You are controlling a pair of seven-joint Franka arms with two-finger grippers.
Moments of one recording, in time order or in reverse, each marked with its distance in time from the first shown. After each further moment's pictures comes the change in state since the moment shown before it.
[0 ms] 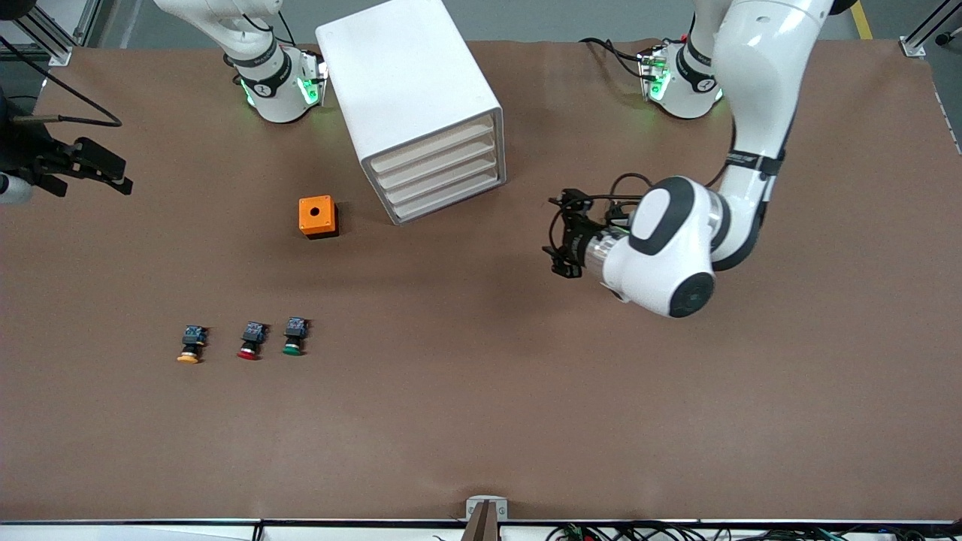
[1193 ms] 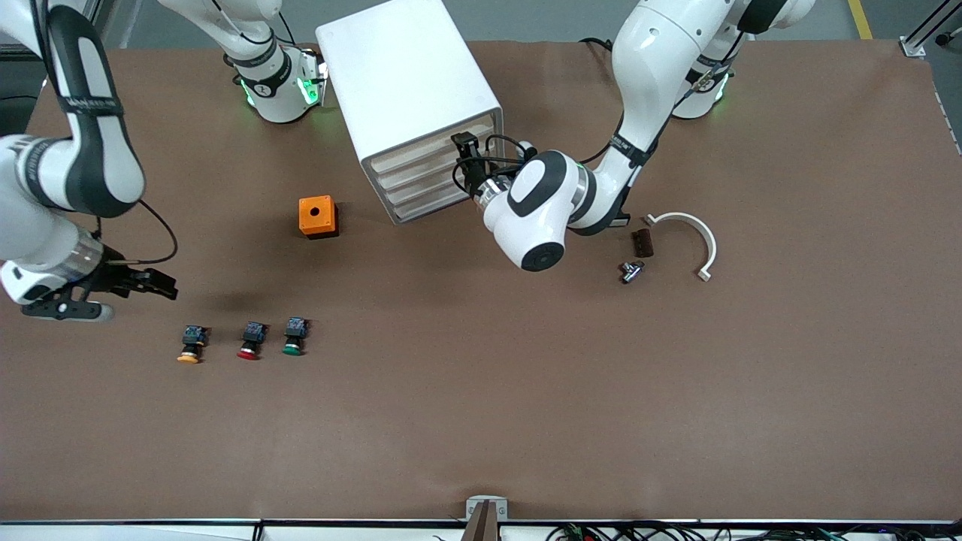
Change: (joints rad) left arm -0.249 0.098 -0.023 0.003 -0.283 -0.038 -0.407; right arm -0.135 0.298 -0.003 -0.388 -0.008 0.785 -0.077
